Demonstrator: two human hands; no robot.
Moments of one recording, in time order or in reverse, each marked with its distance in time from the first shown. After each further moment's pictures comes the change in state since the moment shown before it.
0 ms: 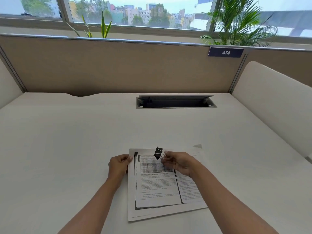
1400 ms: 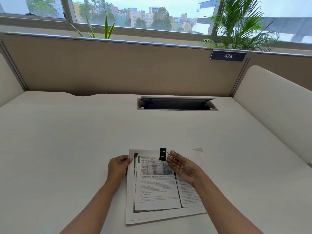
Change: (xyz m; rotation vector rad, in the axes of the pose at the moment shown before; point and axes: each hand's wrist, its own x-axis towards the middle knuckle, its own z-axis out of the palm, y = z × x) left_hand -0.001 -0.002 -0.002 -0.040 -0.007 0.034; right_hand -0.005 0.013 -0.012 0.334 -0.021 -0.082
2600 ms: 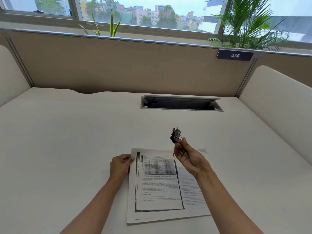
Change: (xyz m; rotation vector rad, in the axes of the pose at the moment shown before) left_hand 0.002 -0.002 0.001 0.030 0.005 0.000; right_hand -0.006 -0.025 0.019 0.310 -0.142 -0.136
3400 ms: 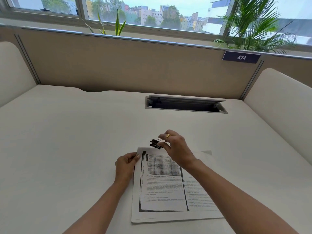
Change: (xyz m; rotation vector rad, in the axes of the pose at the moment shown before) left_hand -0.010 0.004 0.003 -0.021 0.021 0.090; right_hand 0.015 0.020 0.044 -1.757 -0.283 -0.948
